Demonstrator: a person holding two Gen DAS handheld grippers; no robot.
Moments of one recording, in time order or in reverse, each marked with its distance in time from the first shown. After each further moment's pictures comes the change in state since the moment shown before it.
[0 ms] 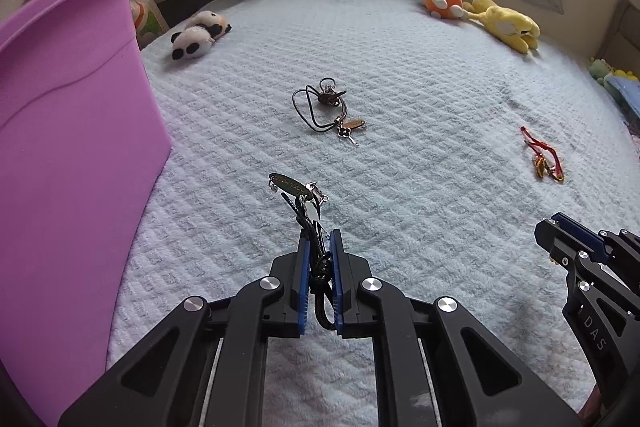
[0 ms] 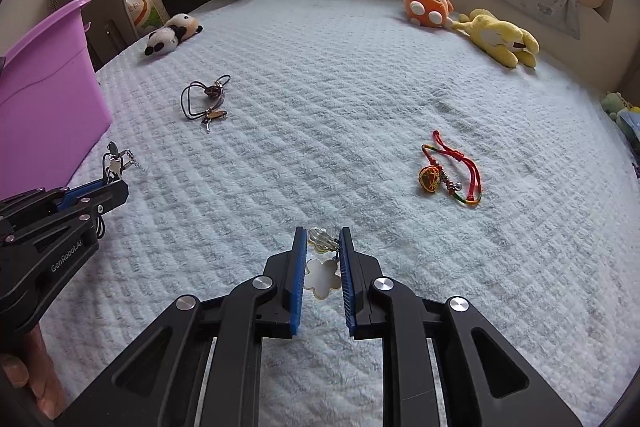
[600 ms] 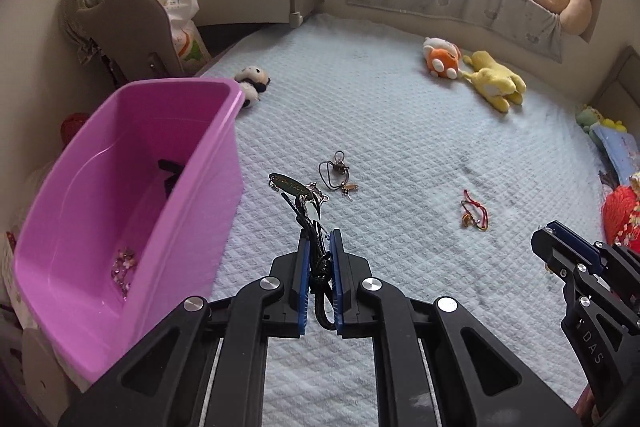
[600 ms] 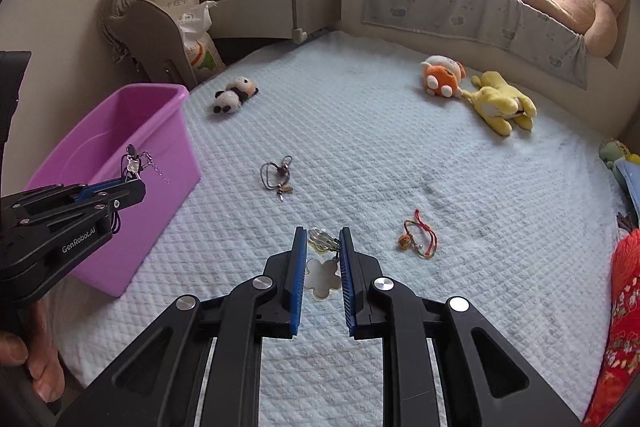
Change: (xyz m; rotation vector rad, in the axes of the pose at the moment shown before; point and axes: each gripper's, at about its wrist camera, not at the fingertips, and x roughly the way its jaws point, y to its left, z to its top) left arm -0.190 0.024 0.058 -0.119 -0.012 0.015; right arm -0.187 0.013 0.064 -0.086 -0.073 0.111
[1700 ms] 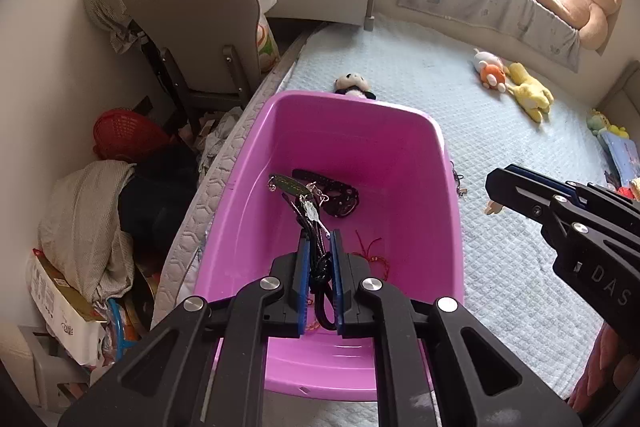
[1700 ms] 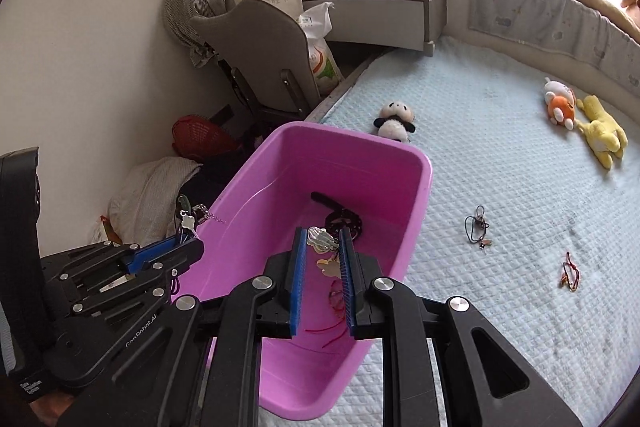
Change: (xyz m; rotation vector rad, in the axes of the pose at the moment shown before) left arm -0.042 0.262 0.056 0.028 0.094 -0.017; right arm 0.017 0.278 0.136 0.024 0.099 0.214
